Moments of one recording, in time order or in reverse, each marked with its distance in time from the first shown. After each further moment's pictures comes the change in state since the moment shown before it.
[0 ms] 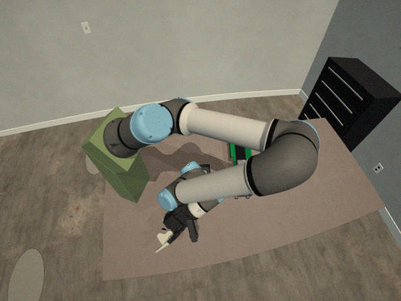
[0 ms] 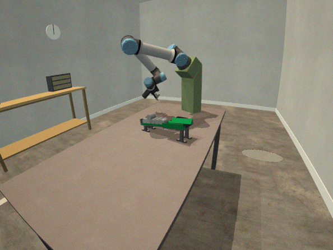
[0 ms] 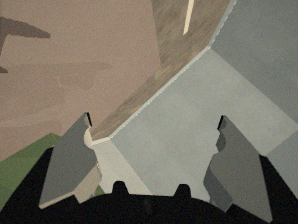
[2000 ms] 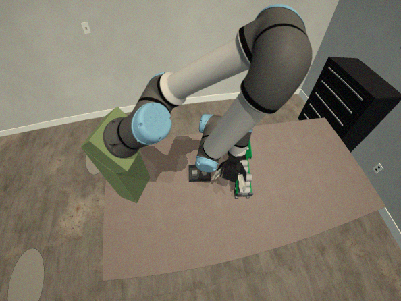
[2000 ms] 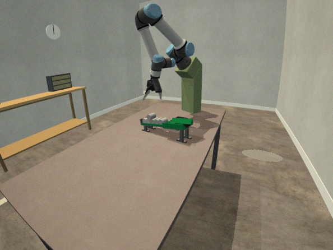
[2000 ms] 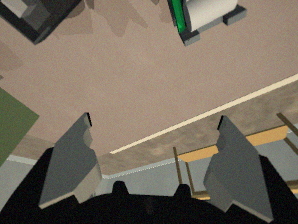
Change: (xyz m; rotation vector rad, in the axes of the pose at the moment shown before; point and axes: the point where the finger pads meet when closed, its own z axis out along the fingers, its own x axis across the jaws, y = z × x) arm -0.158 -0.057 -0.360 0.911 0.091 -1.227
